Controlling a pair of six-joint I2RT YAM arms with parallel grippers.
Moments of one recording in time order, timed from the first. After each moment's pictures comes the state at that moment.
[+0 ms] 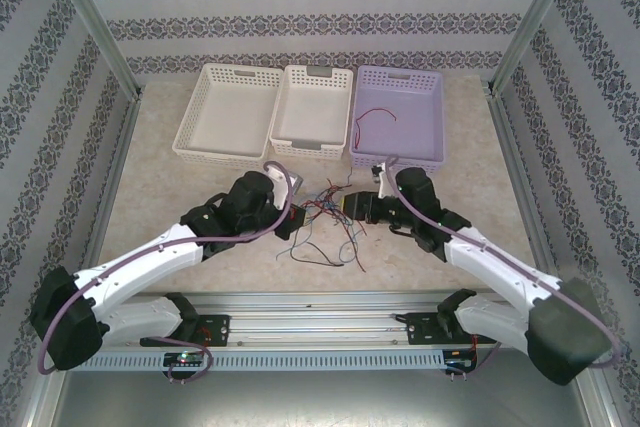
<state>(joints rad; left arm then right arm) -0.75 1.13 0.79 -0.30 0.19 -0.37 0.52 1.11 0.58 -0.02 -0.44 0.63</state>
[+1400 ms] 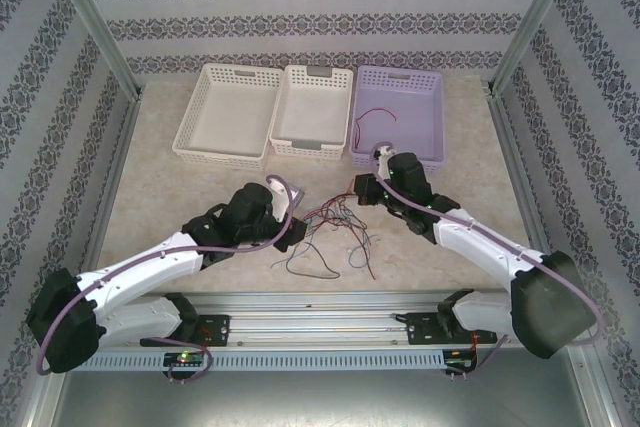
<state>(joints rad) -0.77 1.10 0.67 -0.23 0.23 -0.34 0.47 1.22 0.67 -0.02 -0.18 0.52</state>
